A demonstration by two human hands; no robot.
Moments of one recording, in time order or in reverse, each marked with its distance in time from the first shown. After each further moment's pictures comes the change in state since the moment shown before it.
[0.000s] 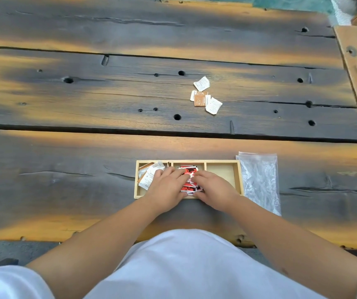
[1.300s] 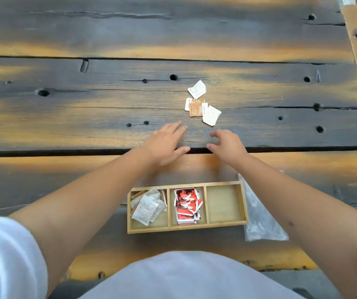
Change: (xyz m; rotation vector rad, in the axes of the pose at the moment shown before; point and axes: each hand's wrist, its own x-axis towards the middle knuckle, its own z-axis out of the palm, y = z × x) left_hand 0.166 -0.077 -0.082 -0.063 -0.060 0.042; right_hand 0.128 0.085 -0.099 0.199 0.191 0.476
